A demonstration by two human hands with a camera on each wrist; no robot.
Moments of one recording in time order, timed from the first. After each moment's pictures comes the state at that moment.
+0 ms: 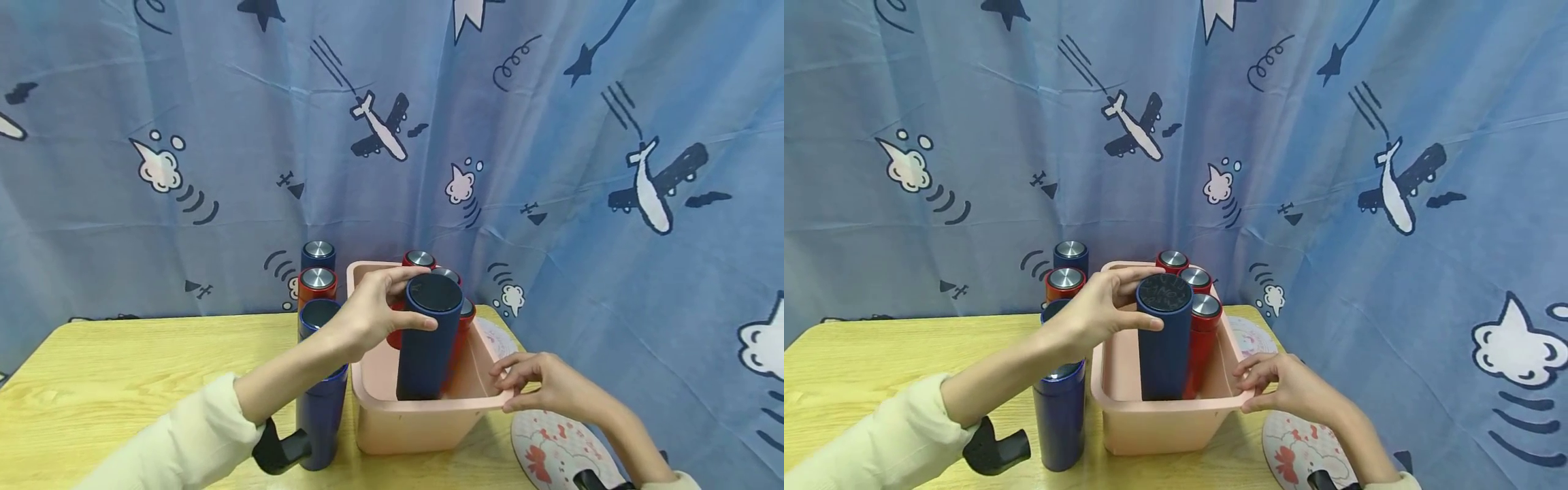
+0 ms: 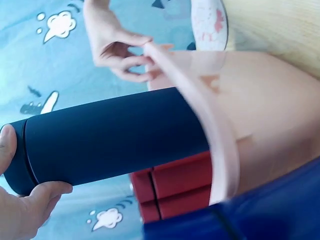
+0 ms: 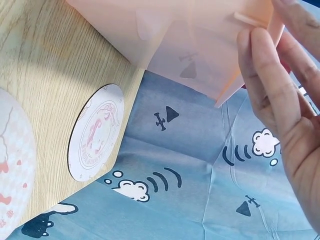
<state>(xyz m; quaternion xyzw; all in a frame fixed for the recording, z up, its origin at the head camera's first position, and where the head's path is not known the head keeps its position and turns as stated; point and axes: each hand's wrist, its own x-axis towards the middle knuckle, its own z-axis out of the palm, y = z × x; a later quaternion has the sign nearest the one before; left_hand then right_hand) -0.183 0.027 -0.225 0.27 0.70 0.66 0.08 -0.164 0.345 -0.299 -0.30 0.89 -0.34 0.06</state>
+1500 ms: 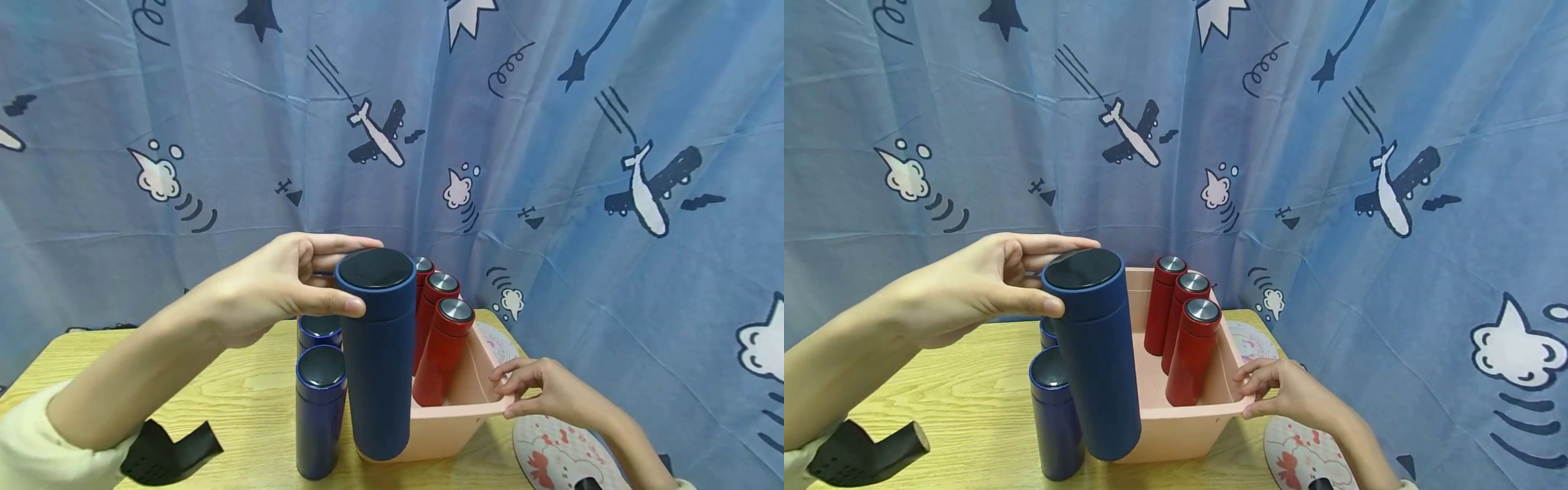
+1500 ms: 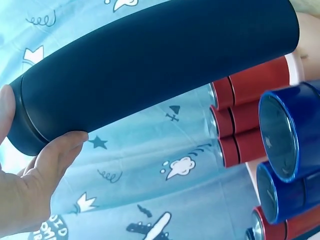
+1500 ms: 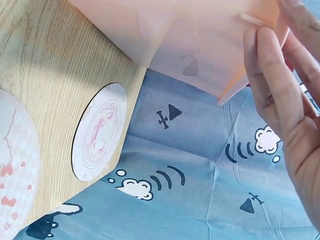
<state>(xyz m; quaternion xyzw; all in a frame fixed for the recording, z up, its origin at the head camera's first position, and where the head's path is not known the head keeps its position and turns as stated) -0.158 -0.064 -0.160 0.33 0.67 0.64 0.19 -0.163 0.347 -0.303 -0.28 0.89 -0.37 0.07</state>
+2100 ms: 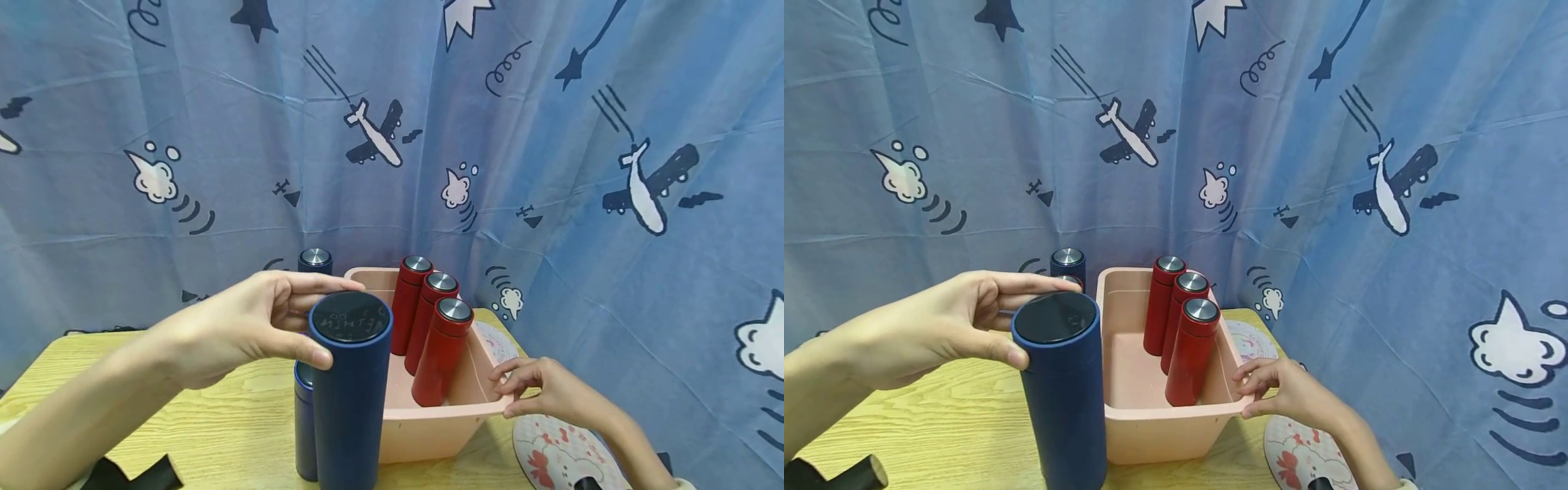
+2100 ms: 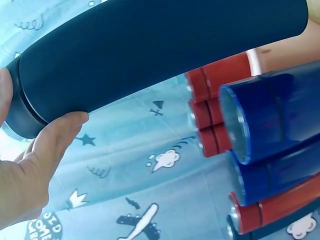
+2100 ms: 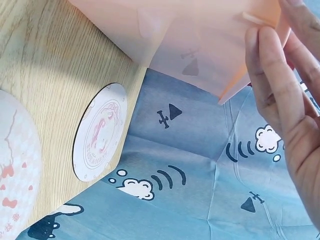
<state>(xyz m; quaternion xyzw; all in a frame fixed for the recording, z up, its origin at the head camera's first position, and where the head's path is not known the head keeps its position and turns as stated) -0.147 -0.084 -0.183 0.35 0.65 0.62 0.25 -0.163 0.348 -0.305 -0.28 0.88 -0.38 0.07</state>
